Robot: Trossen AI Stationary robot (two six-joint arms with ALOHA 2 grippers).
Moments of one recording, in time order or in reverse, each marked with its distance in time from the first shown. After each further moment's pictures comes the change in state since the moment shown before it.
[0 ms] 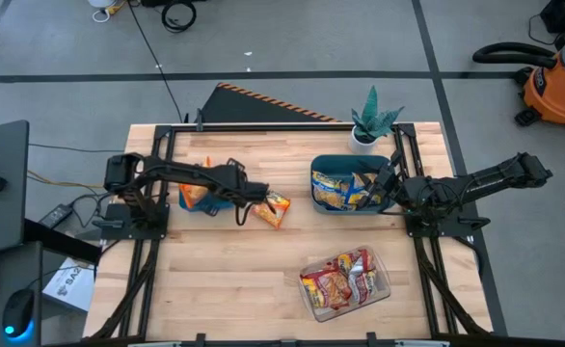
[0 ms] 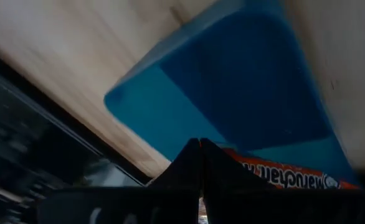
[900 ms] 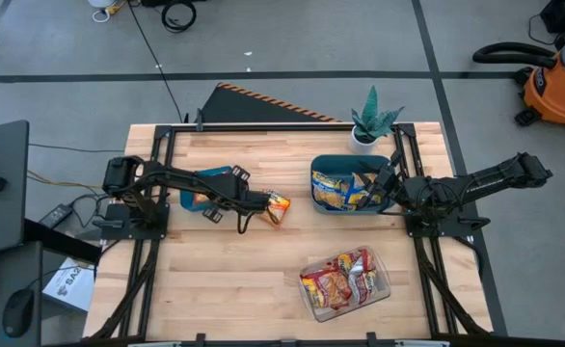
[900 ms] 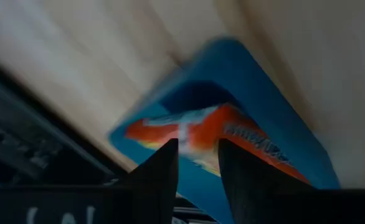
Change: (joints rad) left arm -0.078 0.000 -0.015 0.087 0.005 0.015; right arm 0.000 0.000 0.000 -0.002 0.000 0.000
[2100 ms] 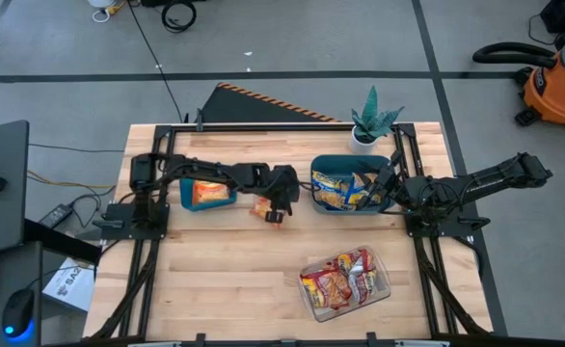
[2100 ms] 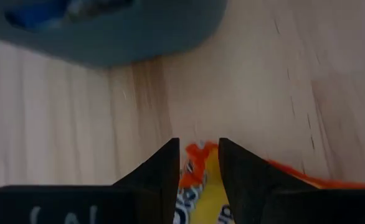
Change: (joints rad) left arm 0.131 0.189 0.101 0.840 0.481 -0.159; right arm 0.000 0.000 0.000 0.019 -0.003 -0.007
